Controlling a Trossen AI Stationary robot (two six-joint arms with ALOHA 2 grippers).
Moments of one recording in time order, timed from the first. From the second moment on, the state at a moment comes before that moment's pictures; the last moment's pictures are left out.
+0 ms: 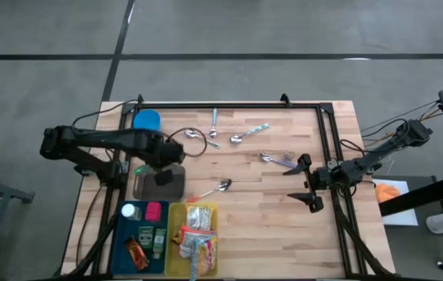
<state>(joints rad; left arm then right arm) 0.00 1.36 1.17 -1.36 -0.21 -0.42 0.51 0.59 0.07 0.65 0.39 0.03</state>
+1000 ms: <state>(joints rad) -0.16 1.36 0.81 -1.01 -0.21 -0.50 0.51 0.59 0.07 0.64 0.39 0.03</state>
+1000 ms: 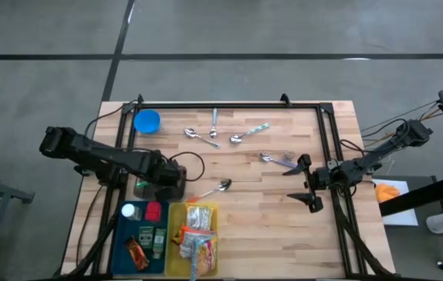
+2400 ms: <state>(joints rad) -0.16 1.36 0.76 -0.93 -0.14 -0.54 0.51 0.59 0.07 0.64 0.39 0.03</state>
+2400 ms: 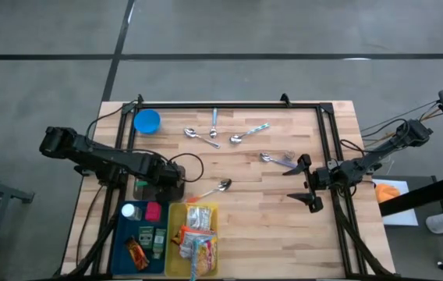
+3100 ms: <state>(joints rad) -0.07 1.36 1.13 -0.87 -0.34 -0.11 0.51 0.59 0.07 0.64 0.39 0.03</state>
